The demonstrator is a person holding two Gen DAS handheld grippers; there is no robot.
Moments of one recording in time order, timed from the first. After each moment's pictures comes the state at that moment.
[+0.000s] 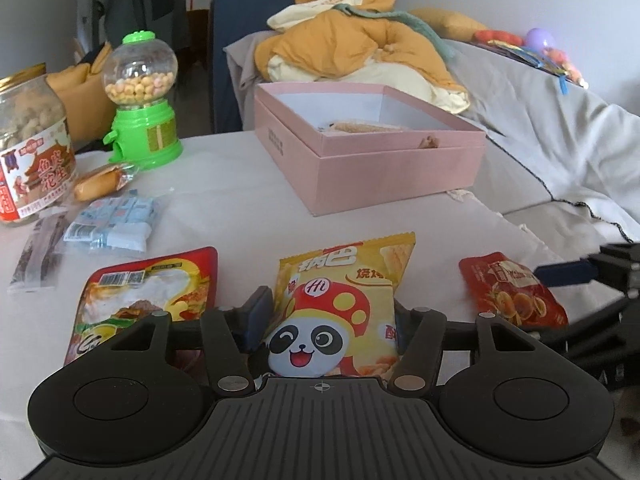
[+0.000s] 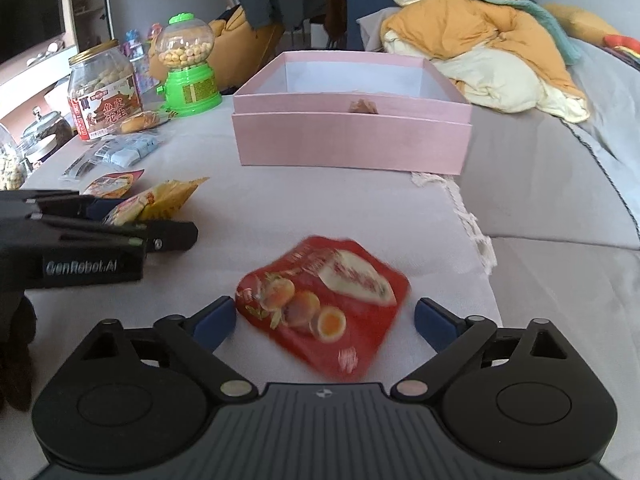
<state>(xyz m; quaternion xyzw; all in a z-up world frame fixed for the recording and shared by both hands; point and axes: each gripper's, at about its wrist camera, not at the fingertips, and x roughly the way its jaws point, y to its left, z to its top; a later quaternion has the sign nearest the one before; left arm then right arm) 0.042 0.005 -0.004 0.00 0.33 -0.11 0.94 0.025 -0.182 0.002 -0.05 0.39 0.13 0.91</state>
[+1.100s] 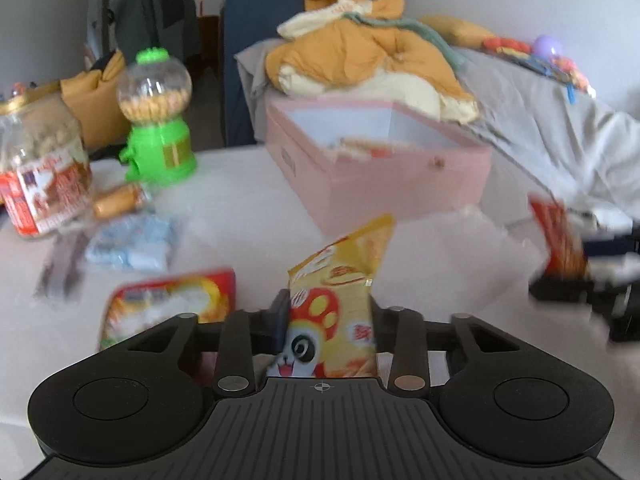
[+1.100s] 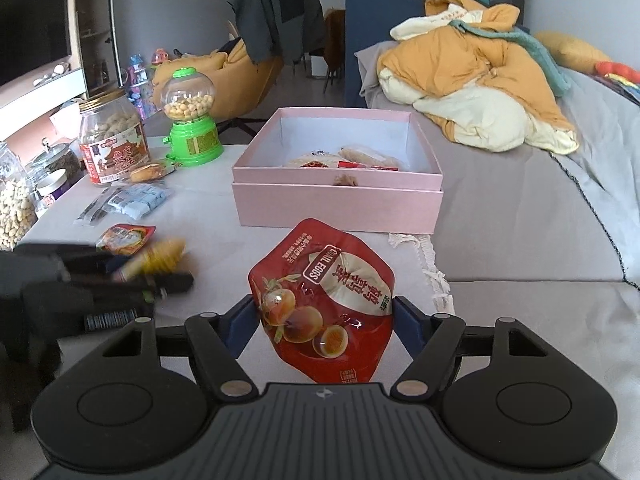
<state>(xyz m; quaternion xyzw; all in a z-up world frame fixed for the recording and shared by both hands) 0.041 0.010 0.021 -0.01 0.32 -0.09 0.94 0.013 -0.201 0.050 -0.04 0.34 0.13 0.93</state>
